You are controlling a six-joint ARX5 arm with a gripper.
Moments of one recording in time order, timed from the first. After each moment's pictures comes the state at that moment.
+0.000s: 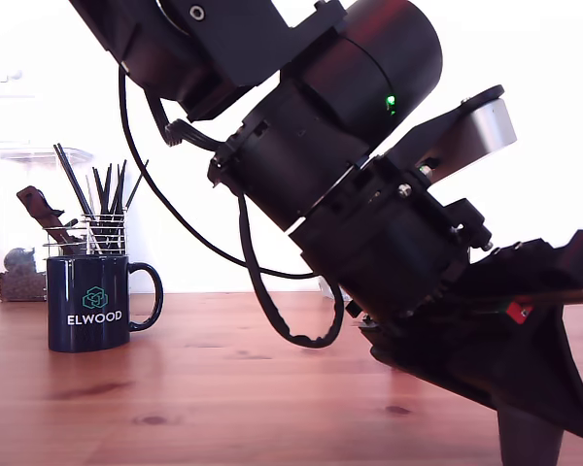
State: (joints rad) arm -1.09 1.88 1.00 0.06 0.29 0.00
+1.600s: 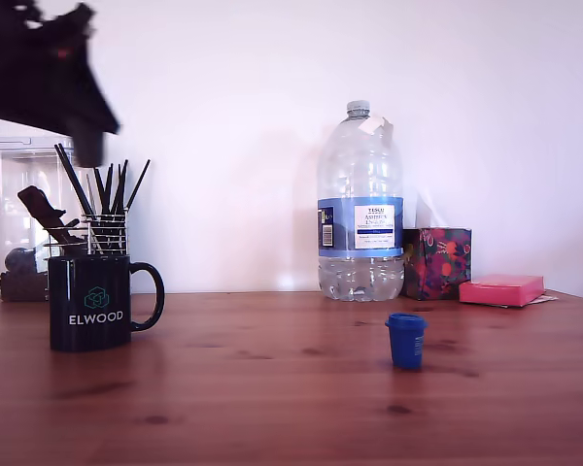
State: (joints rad) arm -0.24 1.13 0.80 -0.14 0.24 0.05
